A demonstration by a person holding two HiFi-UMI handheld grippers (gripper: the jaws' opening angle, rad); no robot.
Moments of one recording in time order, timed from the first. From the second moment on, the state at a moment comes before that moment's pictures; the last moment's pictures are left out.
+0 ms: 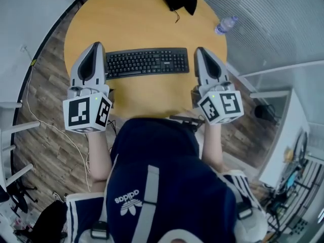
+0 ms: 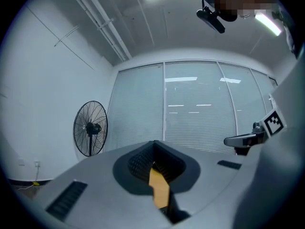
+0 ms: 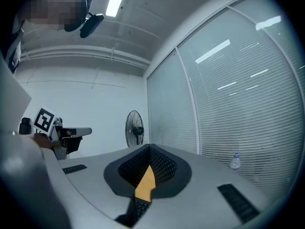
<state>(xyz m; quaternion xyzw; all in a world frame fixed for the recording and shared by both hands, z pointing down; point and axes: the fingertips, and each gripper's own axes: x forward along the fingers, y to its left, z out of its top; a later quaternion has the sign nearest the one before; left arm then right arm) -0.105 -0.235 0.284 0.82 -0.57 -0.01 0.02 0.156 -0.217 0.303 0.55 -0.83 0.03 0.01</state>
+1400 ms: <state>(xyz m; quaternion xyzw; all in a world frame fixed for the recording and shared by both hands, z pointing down) -0.084 -0.179 0.306 0.85 -0.52 -0.05 0.06 0.102 -0.162 0.331 0.51 -0.86 0.04 0.04</state>
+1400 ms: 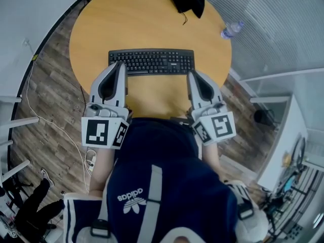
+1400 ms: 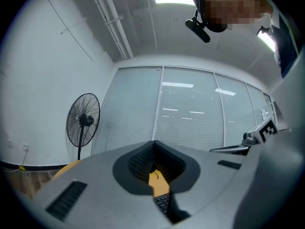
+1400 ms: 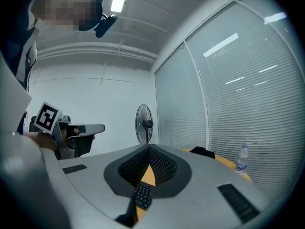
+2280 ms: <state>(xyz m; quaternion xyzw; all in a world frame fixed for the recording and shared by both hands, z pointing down) -0.081 -0.194 0.328 0.83 -0.56 0.01 0.07 0.097 -0.178 0.335 0.50 -0.86 0.03 0.07</state>
